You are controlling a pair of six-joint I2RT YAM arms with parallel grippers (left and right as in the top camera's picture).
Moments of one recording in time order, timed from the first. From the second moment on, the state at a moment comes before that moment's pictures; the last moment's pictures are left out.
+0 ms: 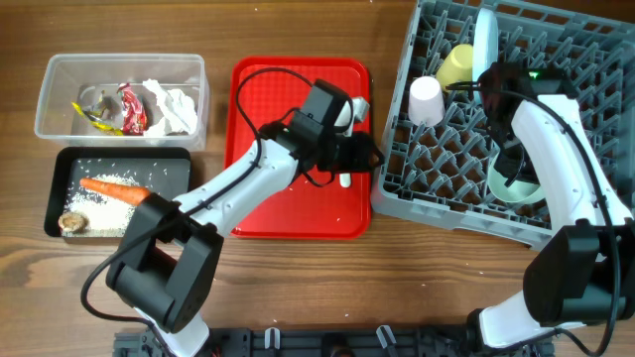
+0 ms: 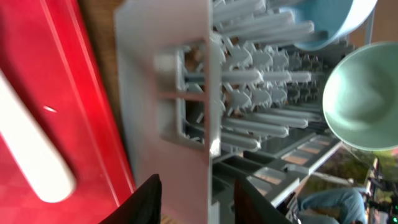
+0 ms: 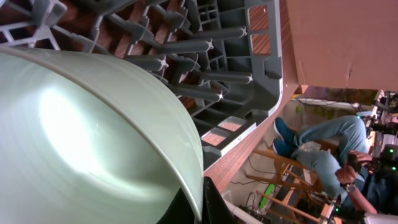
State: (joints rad) left arm -0.61 1.84 1.25 -0.36 0.56 -0.60; right arm 0.02 1.73 1.43 -1.53 0.70 0.59
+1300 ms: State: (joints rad) left arm -0.77 1.81 1.26 -0.40 0.33 -0.61; right arm 0.02 1.73 1.50 -1.48 0.46 0.39
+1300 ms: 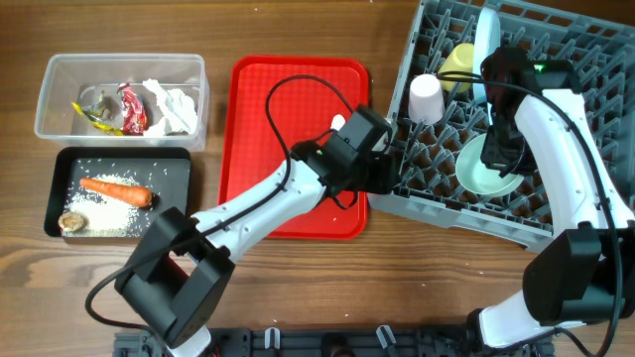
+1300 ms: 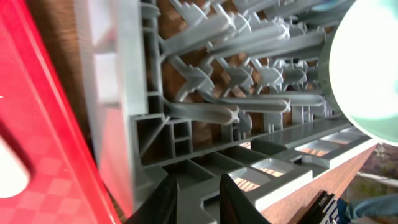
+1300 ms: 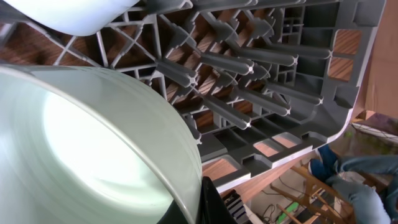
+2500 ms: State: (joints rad) left arm -0.73 1.90 1.29 -0.37 0.08 -0.54; right arm 0.02 1.73 1.50 -1.48 0.41 0.38
